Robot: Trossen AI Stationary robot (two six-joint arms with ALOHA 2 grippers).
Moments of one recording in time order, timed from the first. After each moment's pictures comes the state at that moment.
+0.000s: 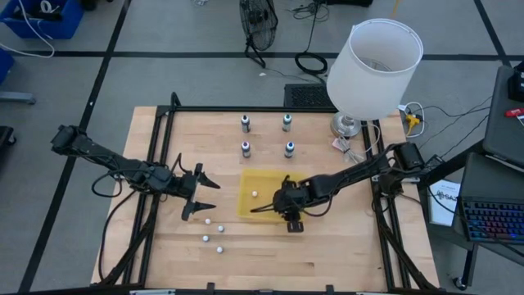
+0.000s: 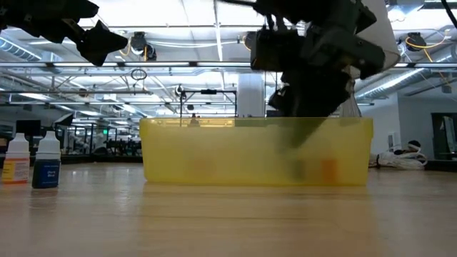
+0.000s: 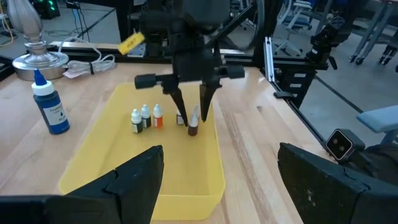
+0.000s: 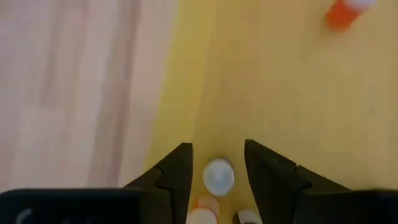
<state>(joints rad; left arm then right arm) -0.38 0.76 0.34 0.18 -0.18 -0.16 0.22 1.79 1.11 -0.39 -0.06 0.17</state>
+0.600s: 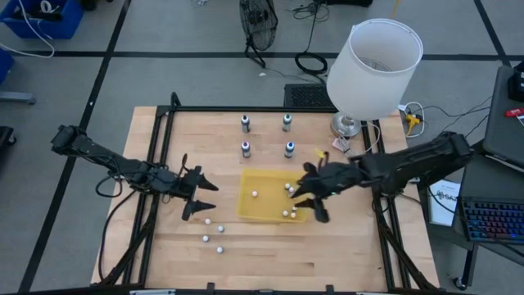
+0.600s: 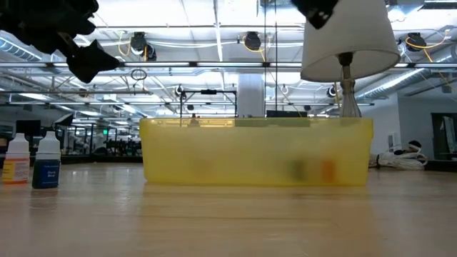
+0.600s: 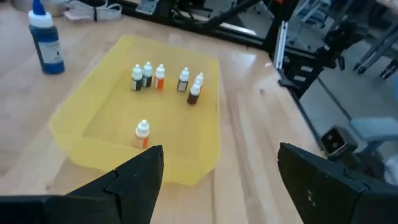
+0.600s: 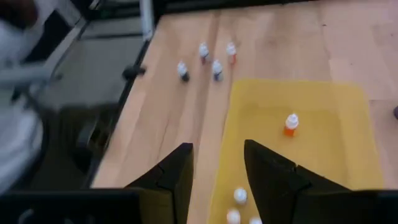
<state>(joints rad) -0.37 0.76 0.34 0.07 -0.18 -0.39 0.25 1.24 1.03 -0.38 -0.05 0.23</state>
